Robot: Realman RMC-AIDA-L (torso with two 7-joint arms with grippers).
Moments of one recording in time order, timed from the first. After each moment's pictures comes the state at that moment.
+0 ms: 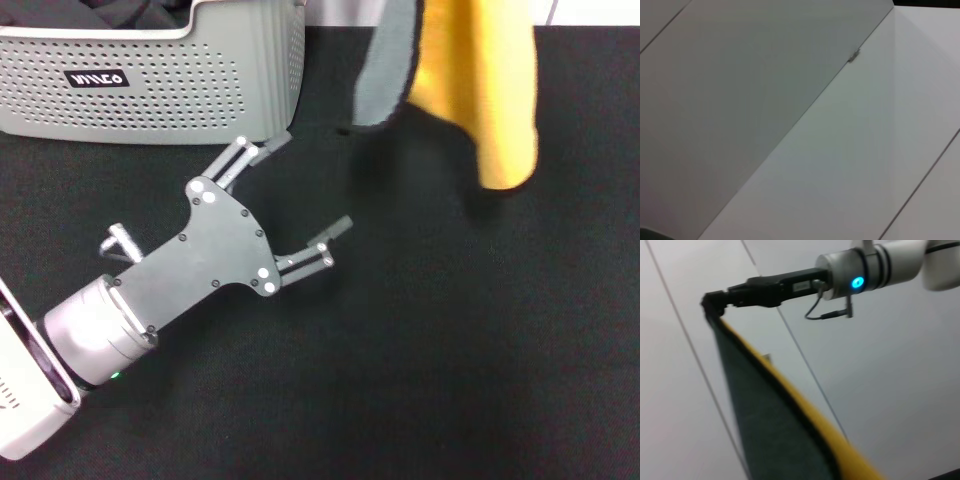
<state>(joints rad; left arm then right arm) -0.34 -2.11 1.52 0.19 0.71 1.66 -0.02 0.34 2.00 -1.46 -1.80 1.68 0.75 -1.79</state>
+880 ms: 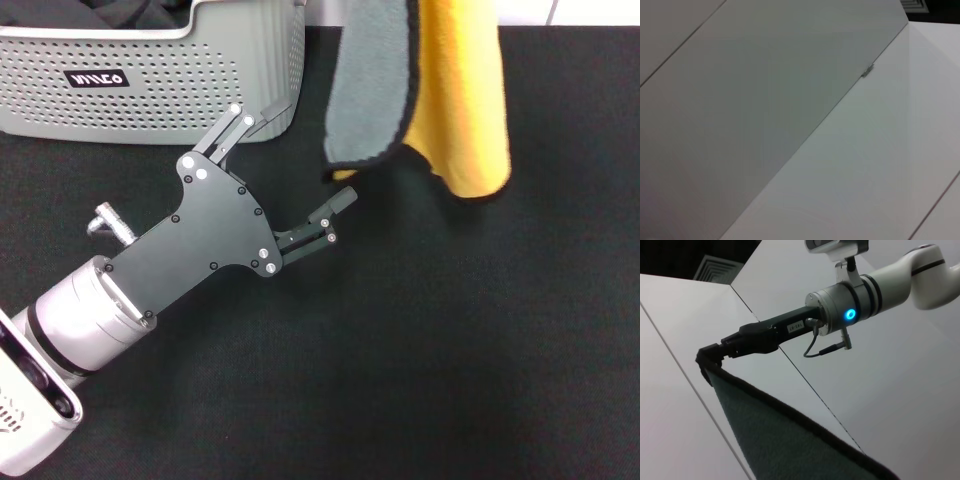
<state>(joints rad) -0.36 -2.11 1.55 0.20 0.63 1.74 0.14 0.33 2.00 -1.49 -1.83 1.68 0.75 -1.79</state>
